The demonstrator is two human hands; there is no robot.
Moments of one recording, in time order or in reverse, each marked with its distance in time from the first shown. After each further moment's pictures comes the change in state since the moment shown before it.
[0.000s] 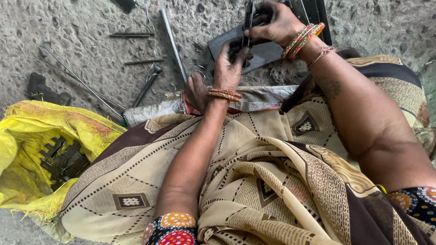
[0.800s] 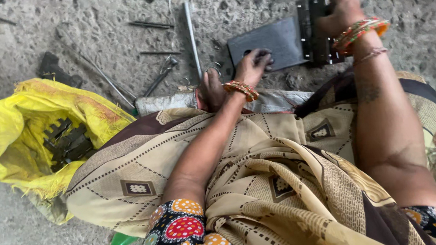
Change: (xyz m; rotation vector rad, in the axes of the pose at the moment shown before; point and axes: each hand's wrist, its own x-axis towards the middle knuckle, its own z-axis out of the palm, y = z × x) left_hand 0.012 -0.069 0.000 0.091 -0.035 -0.350; right_hand -0.001 0.019 -0.092 -0.865 0.240 -0.072
